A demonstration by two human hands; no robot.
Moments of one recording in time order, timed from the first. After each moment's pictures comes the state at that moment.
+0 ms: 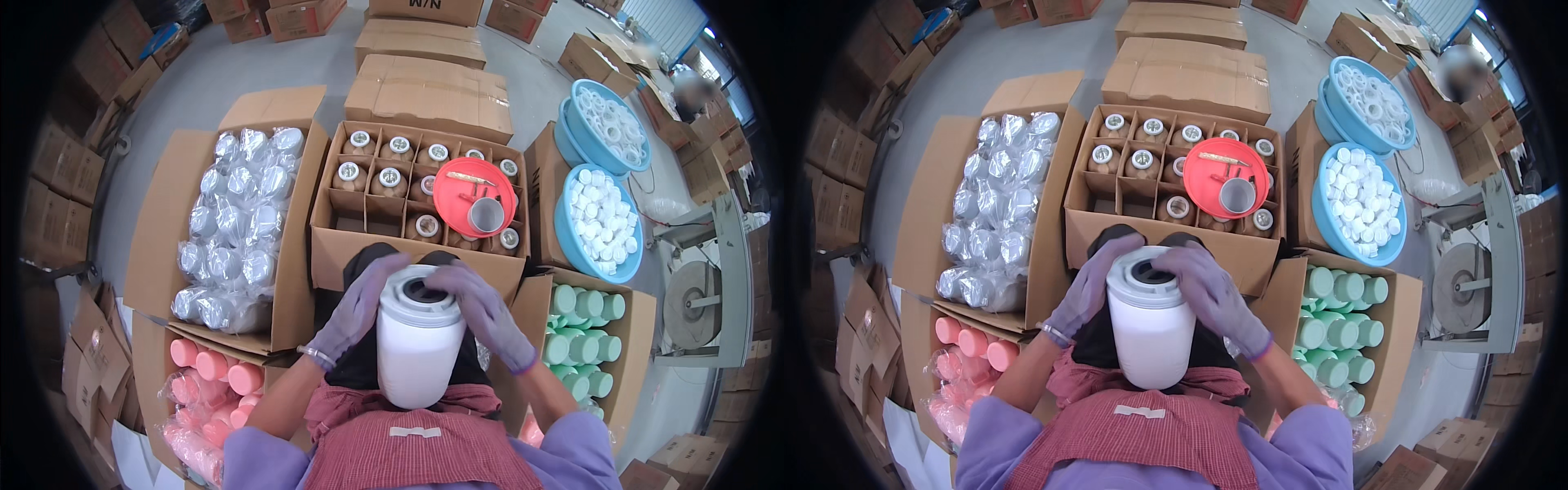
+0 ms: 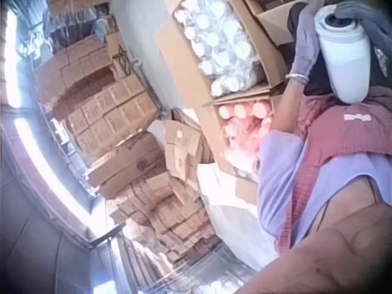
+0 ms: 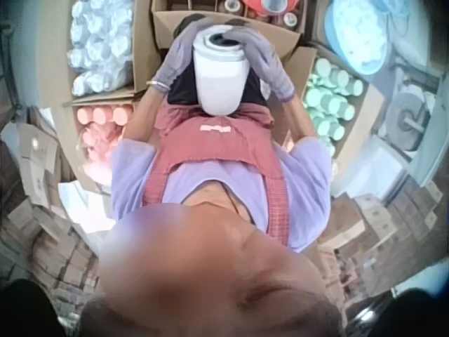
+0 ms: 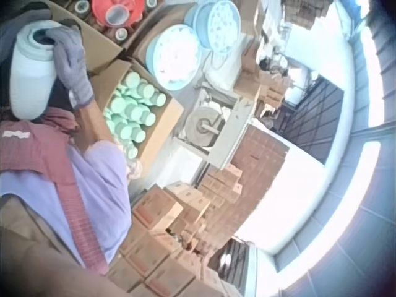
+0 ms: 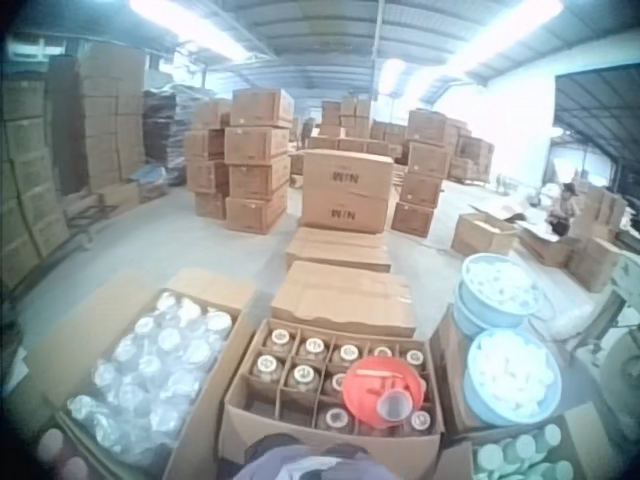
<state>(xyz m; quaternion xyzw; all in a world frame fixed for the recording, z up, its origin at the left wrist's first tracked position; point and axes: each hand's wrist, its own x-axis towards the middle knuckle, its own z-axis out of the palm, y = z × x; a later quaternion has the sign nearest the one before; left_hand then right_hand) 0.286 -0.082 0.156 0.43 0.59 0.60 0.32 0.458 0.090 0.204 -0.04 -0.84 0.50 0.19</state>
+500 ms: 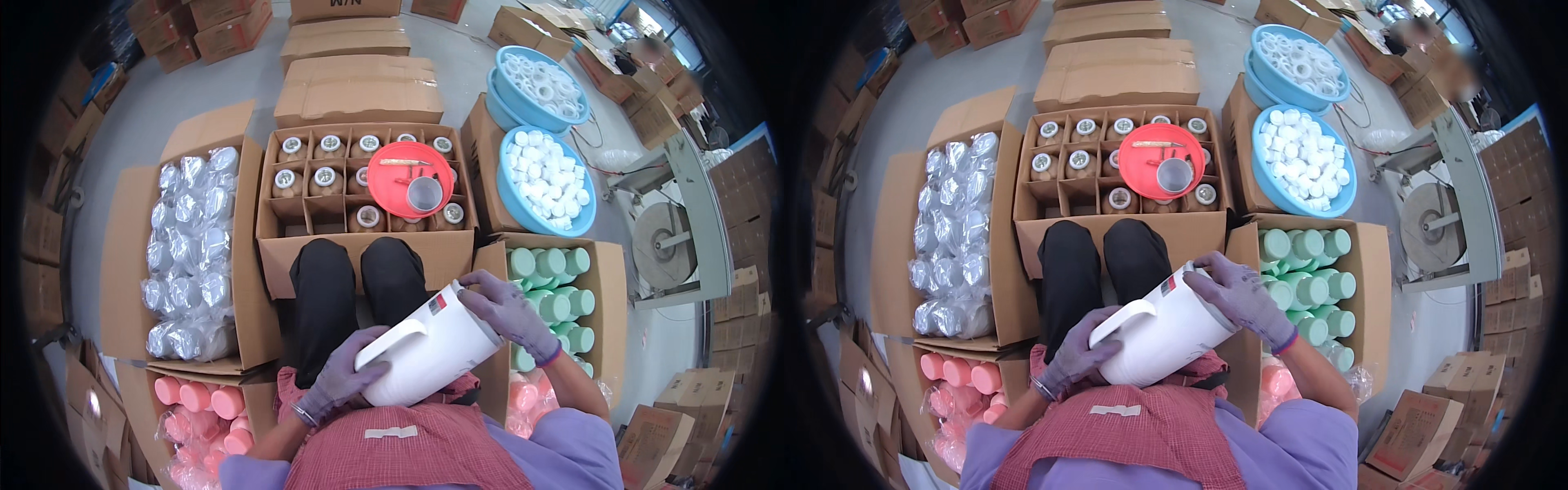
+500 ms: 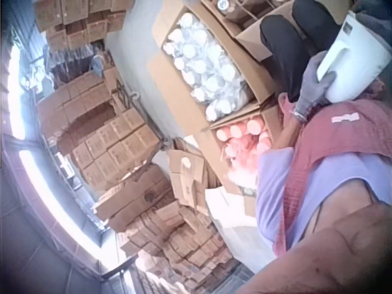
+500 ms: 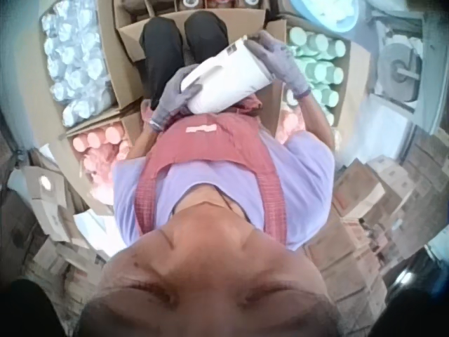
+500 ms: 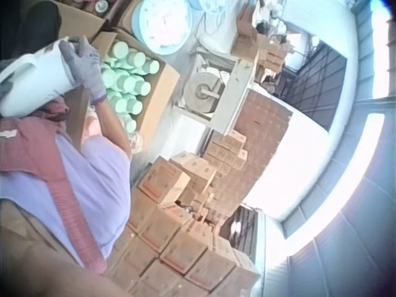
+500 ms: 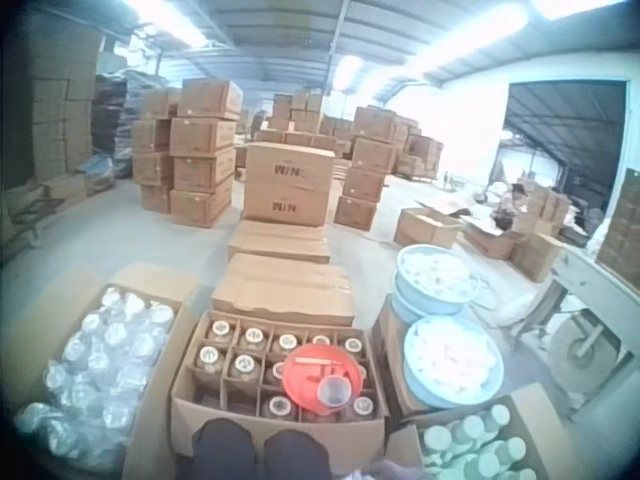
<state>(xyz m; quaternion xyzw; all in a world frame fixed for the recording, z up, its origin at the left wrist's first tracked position) 0.370 -0.133 0.156 0.38 0.56 0.51 0.53 0.560 0.098 0.256 -0.37 -0.82 0.43 -0.01</state>
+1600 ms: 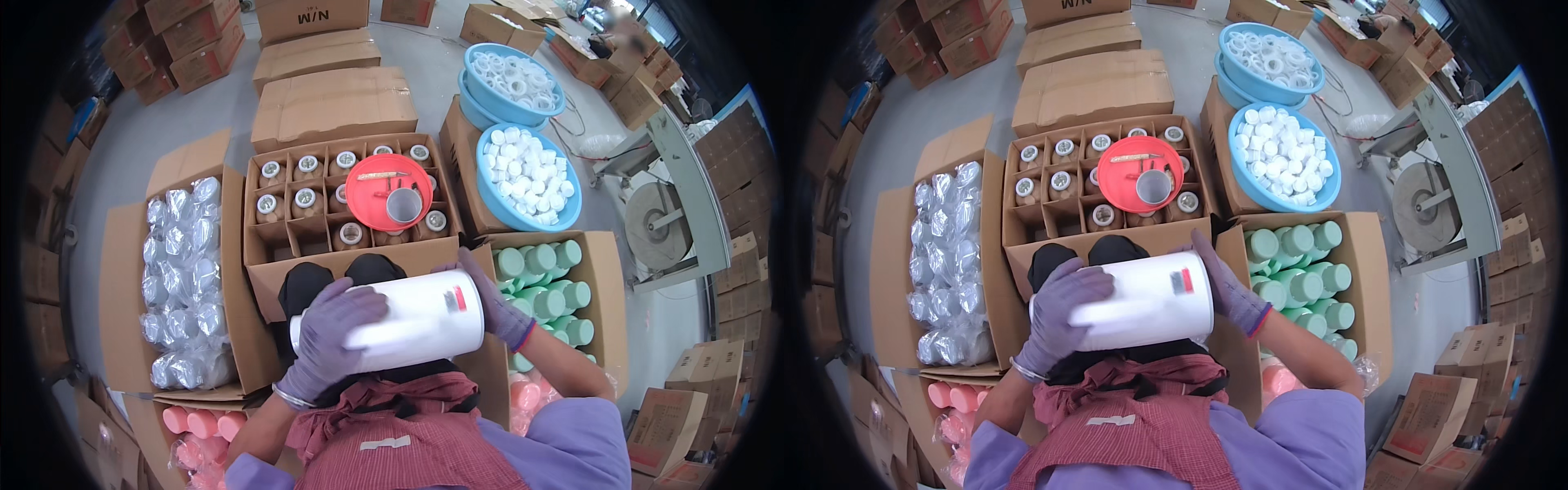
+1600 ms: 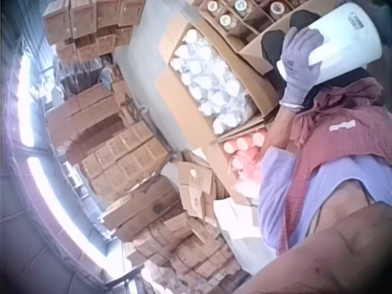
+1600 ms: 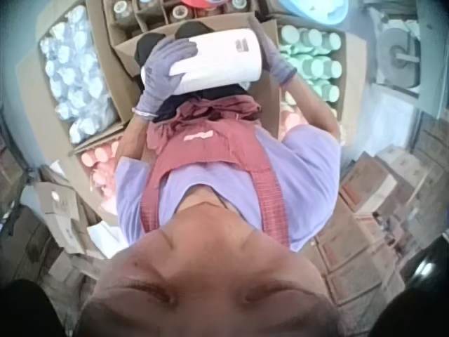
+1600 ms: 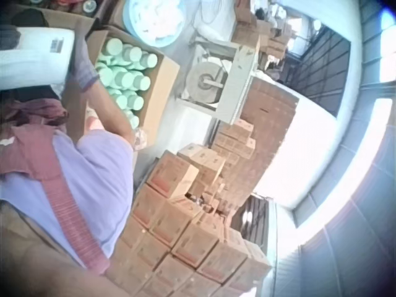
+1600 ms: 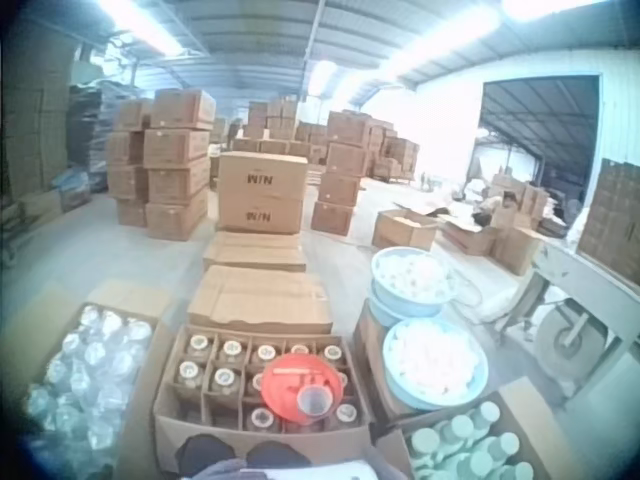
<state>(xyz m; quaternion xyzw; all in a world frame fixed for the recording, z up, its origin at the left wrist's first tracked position) 0.328 -0.049 0.217 0.68 0.59 0.42 0.13 0.551 0.130 0.179 -0.41 -0.37 0.82 0.13</state>
